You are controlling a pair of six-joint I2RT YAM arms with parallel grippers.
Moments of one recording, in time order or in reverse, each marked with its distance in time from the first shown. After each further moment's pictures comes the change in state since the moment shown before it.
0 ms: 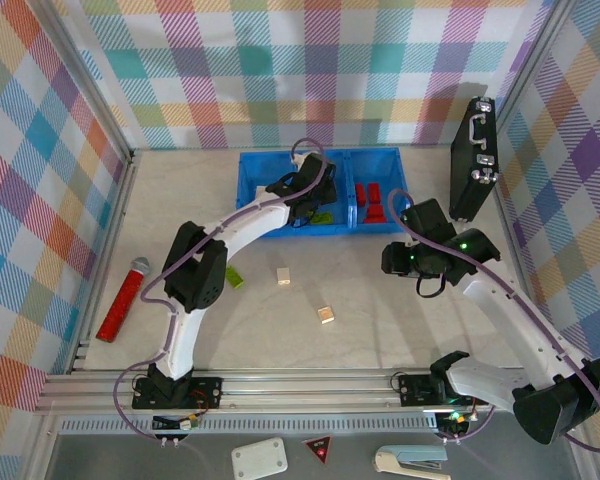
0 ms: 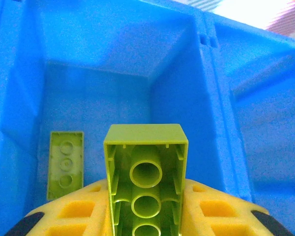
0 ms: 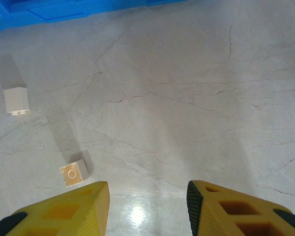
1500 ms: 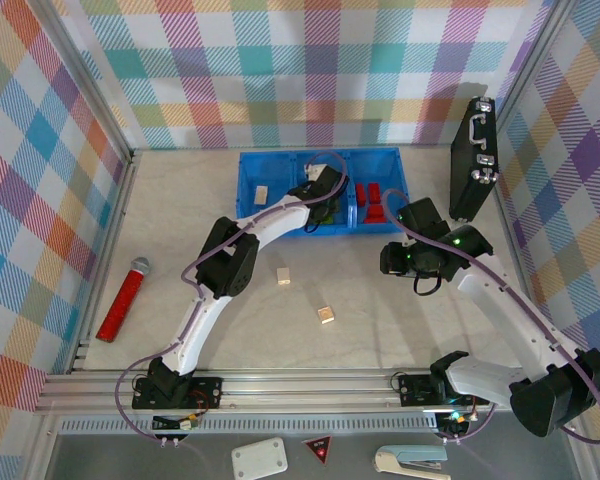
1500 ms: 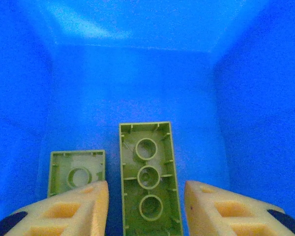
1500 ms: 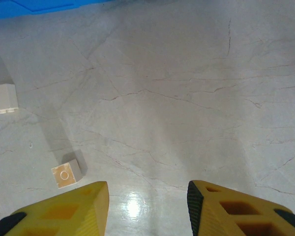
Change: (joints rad) left arm -0.003 0.287 0.229 -0.090 -0.127 0.095; right arm 0.000 0.040 -0.005 0.008 0.003 -0.004
